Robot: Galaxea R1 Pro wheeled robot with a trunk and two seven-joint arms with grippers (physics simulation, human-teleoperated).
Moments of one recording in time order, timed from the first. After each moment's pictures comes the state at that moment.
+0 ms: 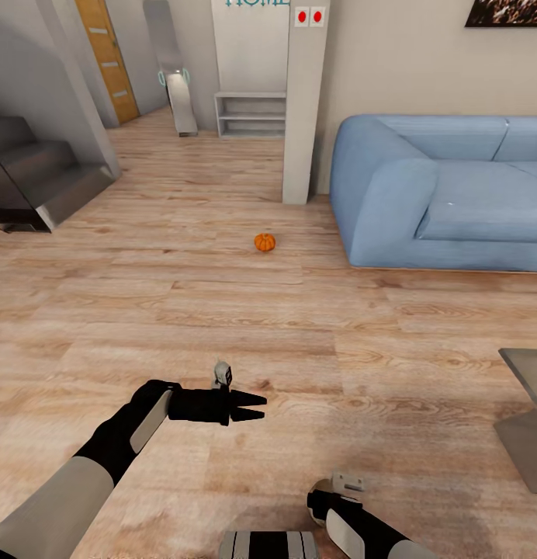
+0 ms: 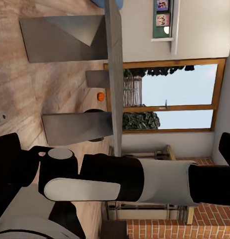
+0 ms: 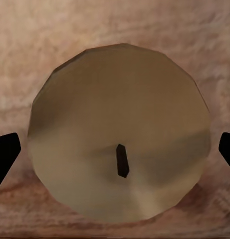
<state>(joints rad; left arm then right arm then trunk) -0.71 0.14 -0.37 -0.88 0.61 1.04 -1.19 -0.56 0.07 0.75 -0.31 -0.93 0.09 -0.35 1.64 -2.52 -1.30</state>
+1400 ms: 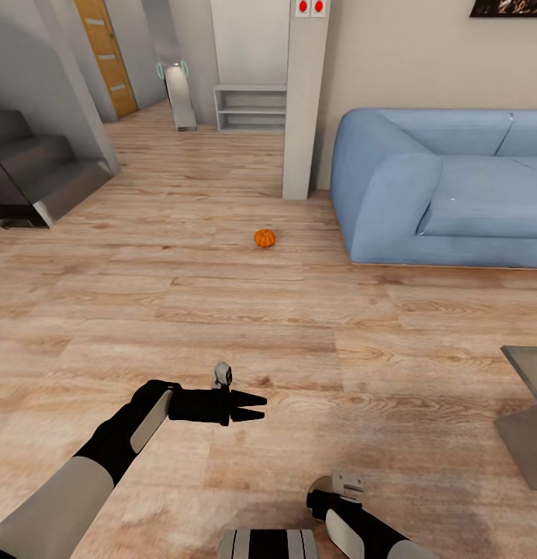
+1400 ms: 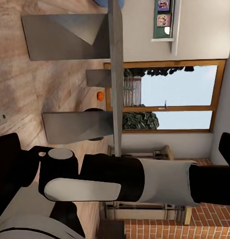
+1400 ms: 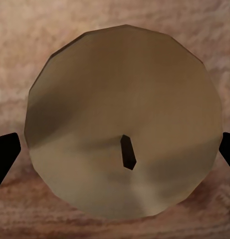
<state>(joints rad) -0.71 0.14 -0.37 -0.88 0.61 1.04 -1.19 -0.56 0.08 0.75 -0.31 -0.93 0.09 -0.35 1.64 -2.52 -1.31</state>
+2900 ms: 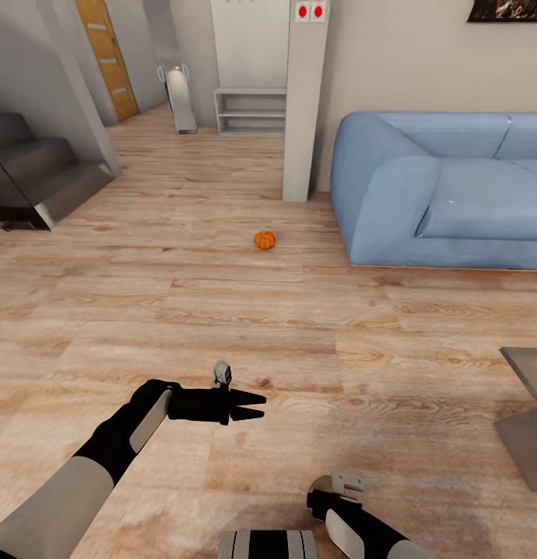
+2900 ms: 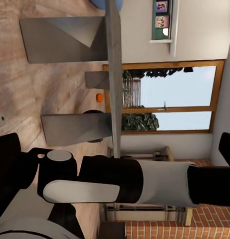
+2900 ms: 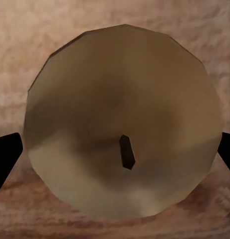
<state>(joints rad) -0.71 0.14 -0.37 -0.88 0.61 1.04 -1.19 -0.56 0.08 0.75 -0.31 -0.93 0.09 -0.35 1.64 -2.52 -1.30</state>
